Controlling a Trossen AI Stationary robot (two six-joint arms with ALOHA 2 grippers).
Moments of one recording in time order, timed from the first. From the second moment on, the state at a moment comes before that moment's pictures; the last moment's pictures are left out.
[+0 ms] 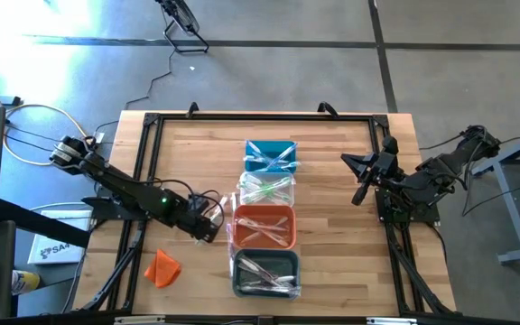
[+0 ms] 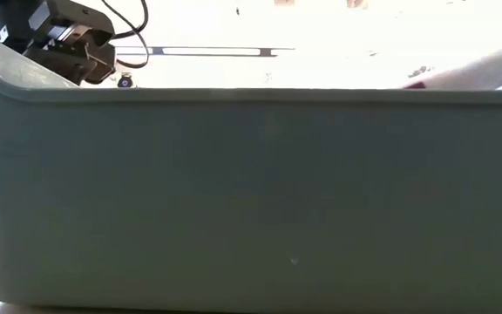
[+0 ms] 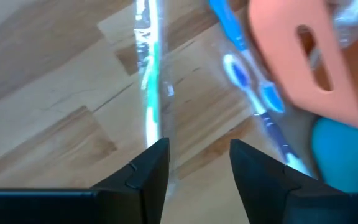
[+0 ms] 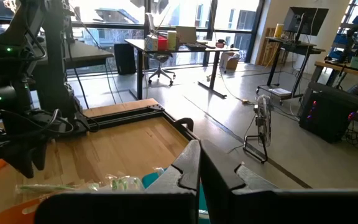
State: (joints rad) left arm -0.44 1.31 0.83 -0.69 -0.19 -1.46; right arm 0.58 0.82 0.95 -0.41 1.15 0.21
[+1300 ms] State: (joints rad) left arm -0.44 1.31 0.63 -0.47 -0.22 -1.52; right arm 0.58 0.82 0.95 -0.41 1.14 0.21
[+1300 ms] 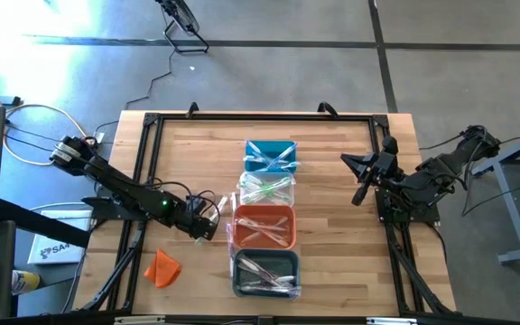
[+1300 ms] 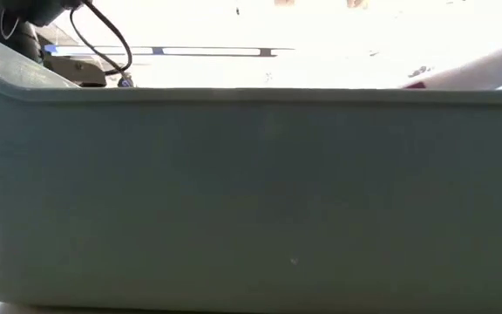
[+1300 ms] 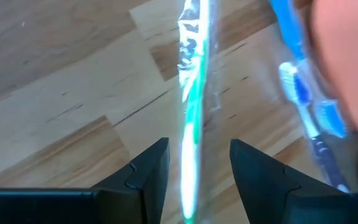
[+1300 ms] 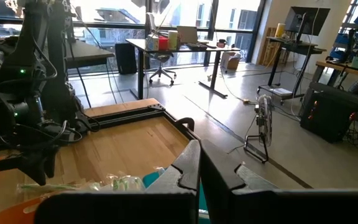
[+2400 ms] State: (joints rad) left arm -0.44 1.48 0.67 -0.45 -0.10 -1.59; right arm 0.58 0.82 0.95 -0.41 1.14 0.21
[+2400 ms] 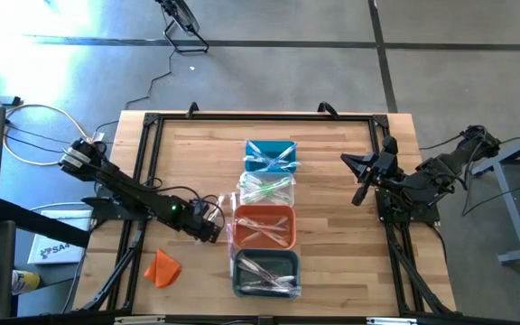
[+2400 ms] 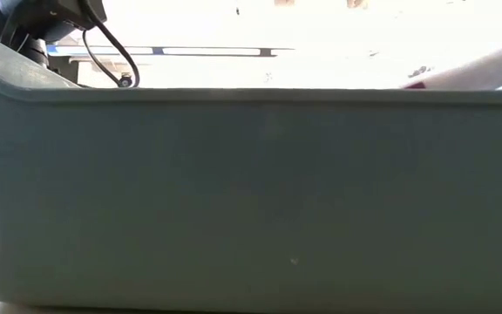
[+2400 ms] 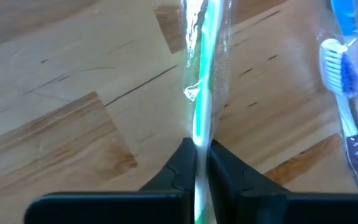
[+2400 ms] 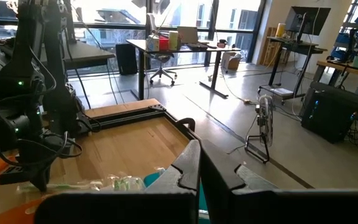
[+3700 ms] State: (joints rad) left arm -0.44 0.98 0.67 -0.58 -0.27 -1.33; right arm 0.58 0.82 0.95 -0.41 1.15 0.20
